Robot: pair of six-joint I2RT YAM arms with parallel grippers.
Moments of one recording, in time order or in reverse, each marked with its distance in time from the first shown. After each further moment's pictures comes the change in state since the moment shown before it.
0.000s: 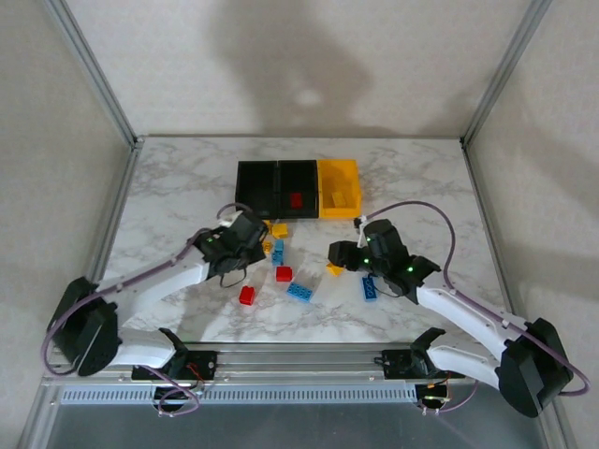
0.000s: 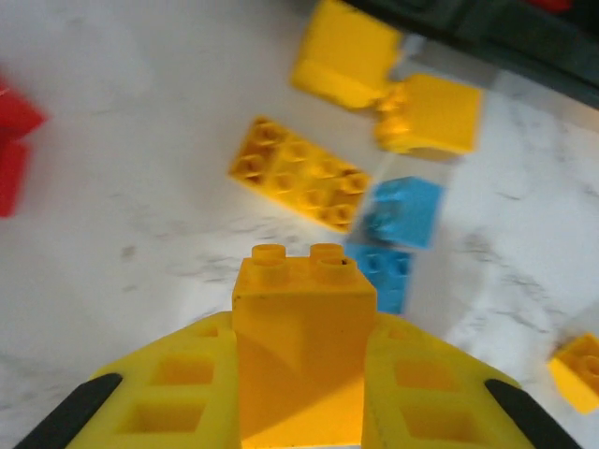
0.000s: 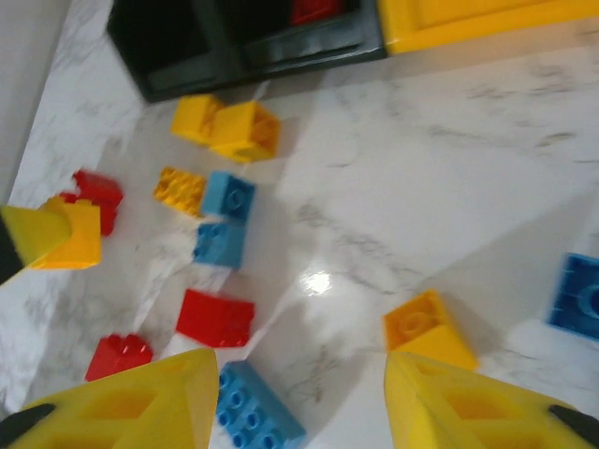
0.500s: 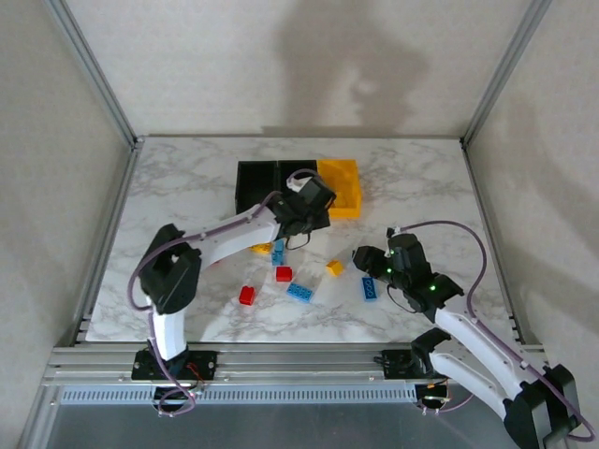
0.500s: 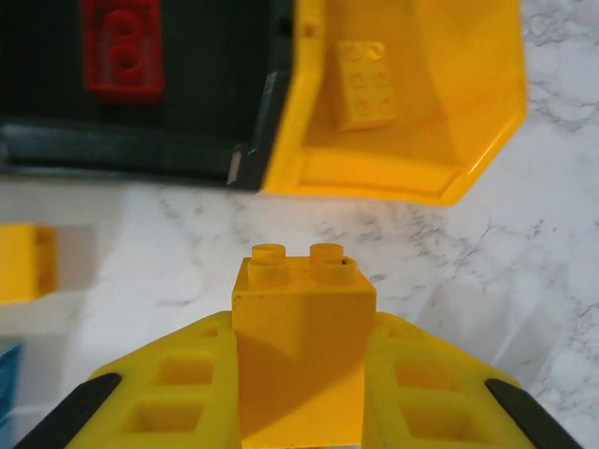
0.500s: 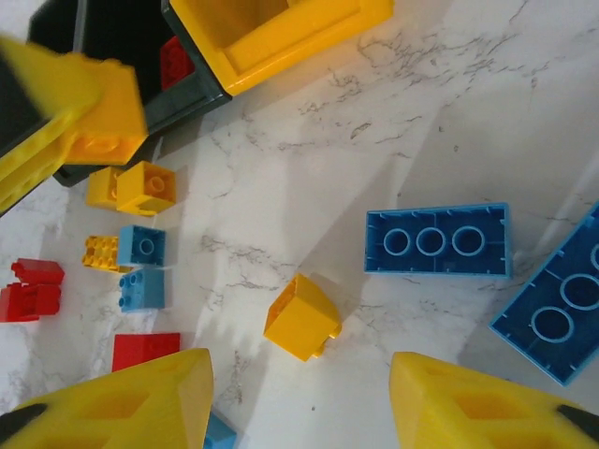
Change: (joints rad) left arm -0.113 0.556 0.625 0.067 0.027 0.067; right arm -0.106 -0.249 -0.122 -0.128 0.084 0.127
